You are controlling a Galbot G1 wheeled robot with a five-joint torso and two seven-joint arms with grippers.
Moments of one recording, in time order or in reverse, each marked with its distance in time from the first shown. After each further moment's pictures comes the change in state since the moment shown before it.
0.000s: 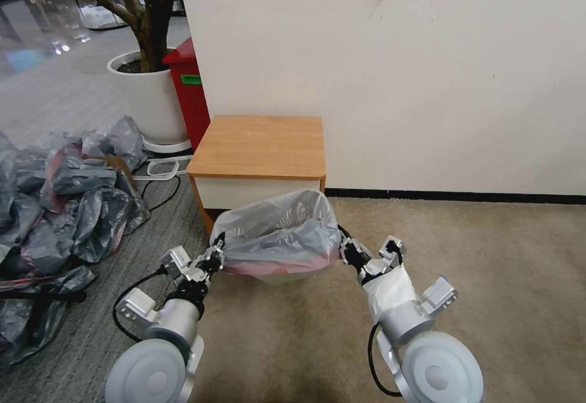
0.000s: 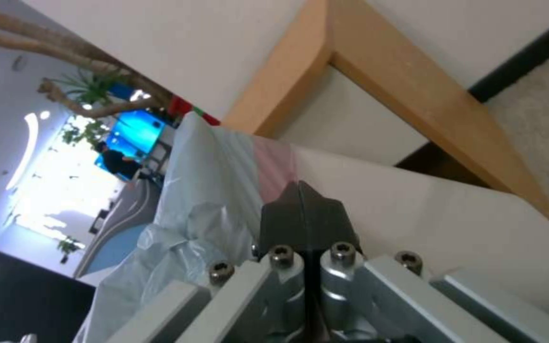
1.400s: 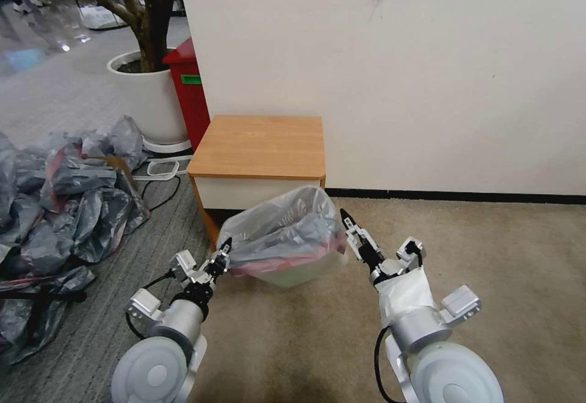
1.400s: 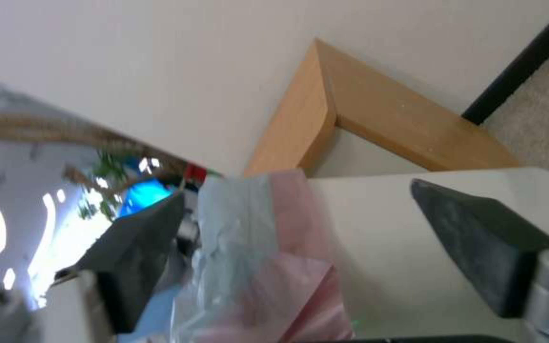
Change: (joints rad) left arm -0.022 0.004 -0.013 0.073 -0.176 0.017 0.047; right arm -0.062 0.077 -0.009 0.111 0.067 0.128 0.095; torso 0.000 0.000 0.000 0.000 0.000
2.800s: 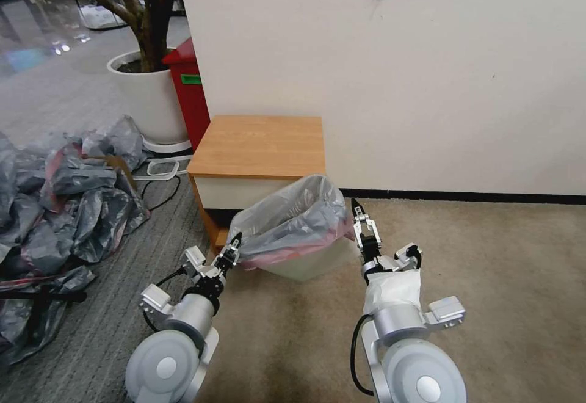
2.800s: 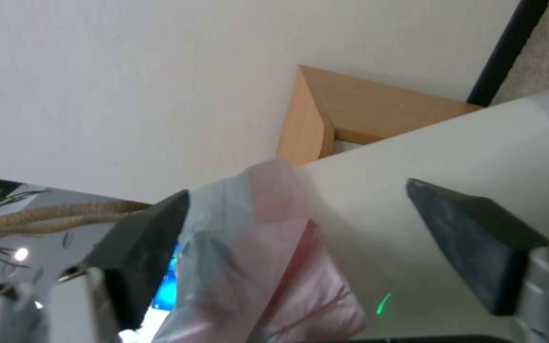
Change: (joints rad) left arm -0.030 -0.030 0.055 -0.009 0.013 -0.021 -0.047; right arm 0.022 0.117 -0.080 -0.056 0.039 0.153 0.033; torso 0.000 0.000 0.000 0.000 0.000
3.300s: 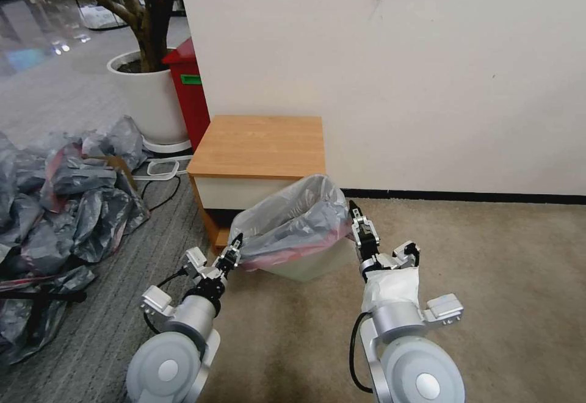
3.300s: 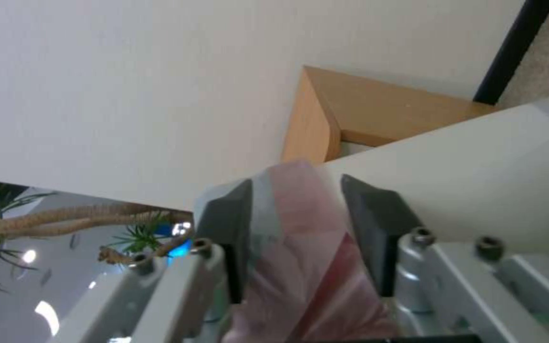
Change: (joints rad) left arm 0.006 -0.007 0.015 -0.006 0.028 0.000 0.001; right arm 0.011 0.000 0.008 0.000 0.025 -0.001 -0.002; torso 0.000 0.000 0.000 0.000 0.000
